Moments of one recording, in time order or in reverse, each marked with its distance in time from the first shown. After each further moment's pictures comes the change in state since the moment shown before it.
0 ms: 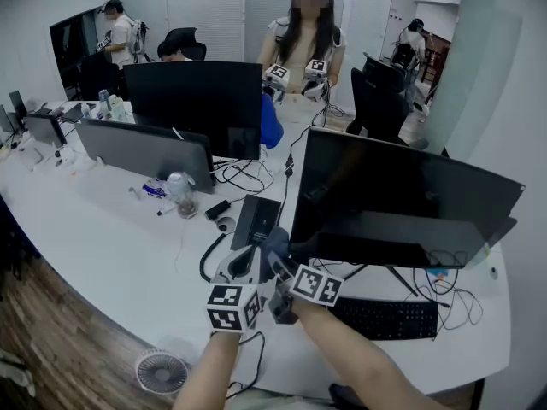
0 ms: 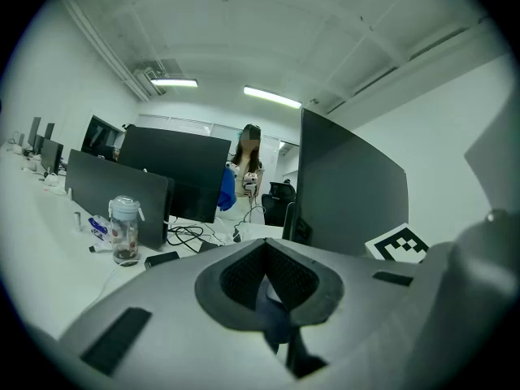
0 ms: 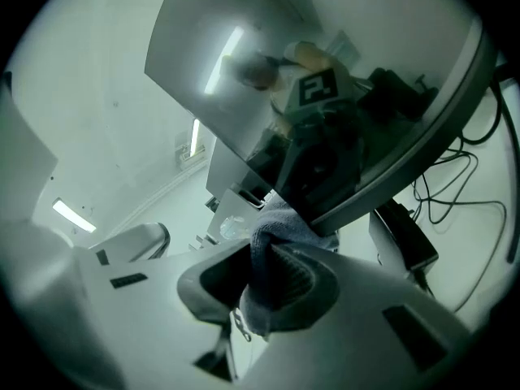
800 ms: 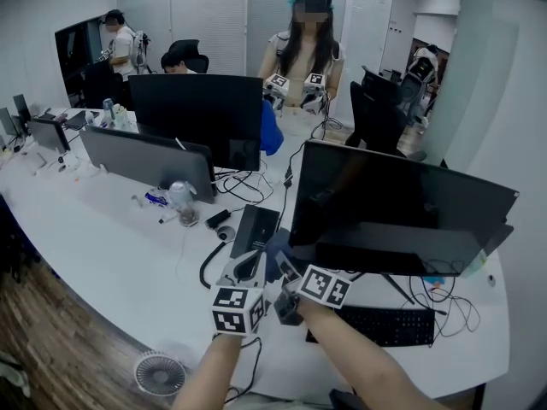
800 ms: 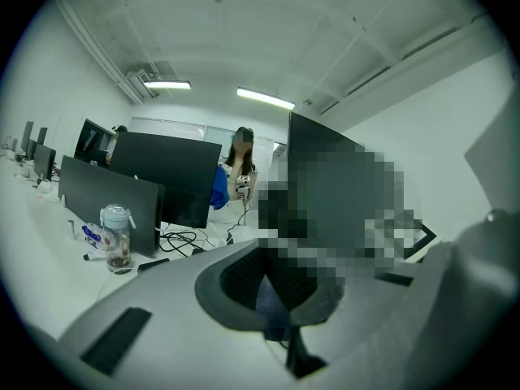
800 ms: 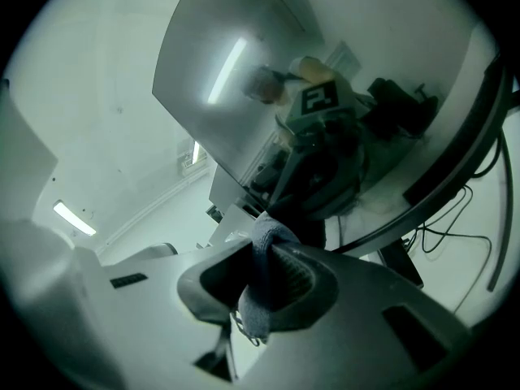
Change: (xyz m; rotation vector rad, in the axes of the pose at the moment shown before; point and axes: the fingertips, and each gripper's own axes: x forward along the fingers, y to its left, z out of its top) left arm 0.002 -0.019 0.013 0.032 -0.010 -0.029; right arm -0.017 0.013 0.037 -0.012 -0.063 0.007
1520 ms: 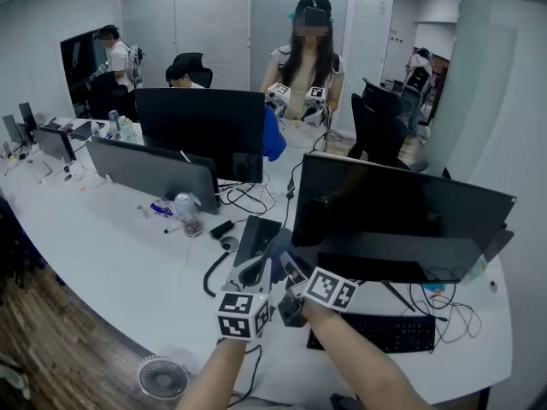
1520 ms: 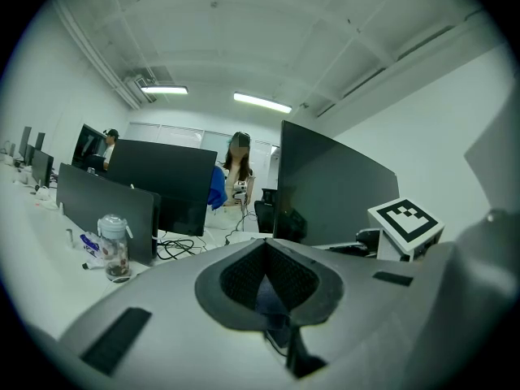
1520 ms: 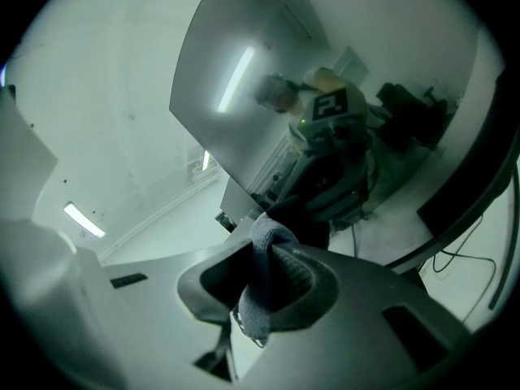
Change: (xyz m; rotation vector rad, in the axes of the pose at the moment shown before) left arm -0.002 -0.011 0.016 0.021 -0.027 -0.007; right arm -0.008 0.029 0.029 -0.024 -0.052 0.067
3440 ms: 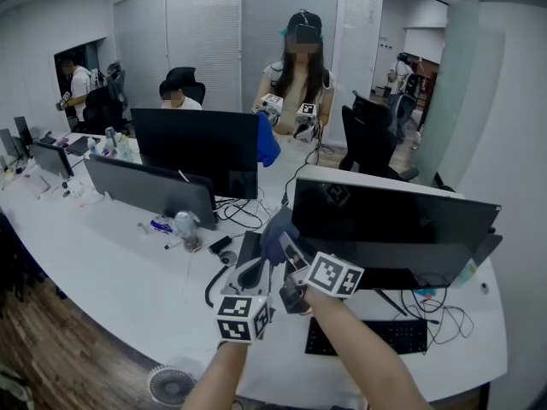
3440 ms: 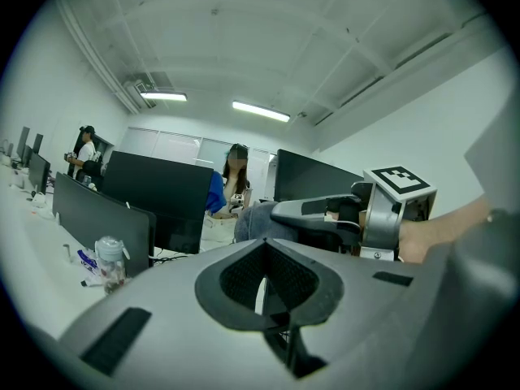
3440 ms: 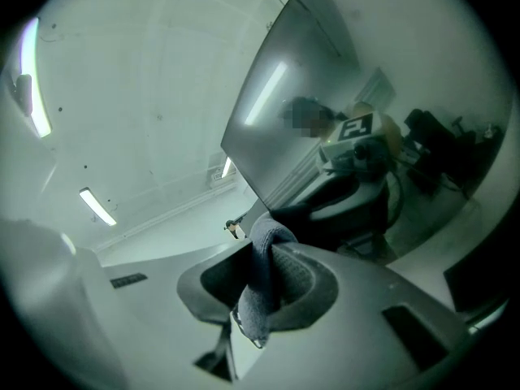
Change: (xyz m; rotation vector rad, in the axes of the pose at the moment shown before) left arm -0.005 -0.007 0.056 -0.009 -0.047 -0.016; right arm 0.006 0.089 0.088 -0.152 -0.090 0.092
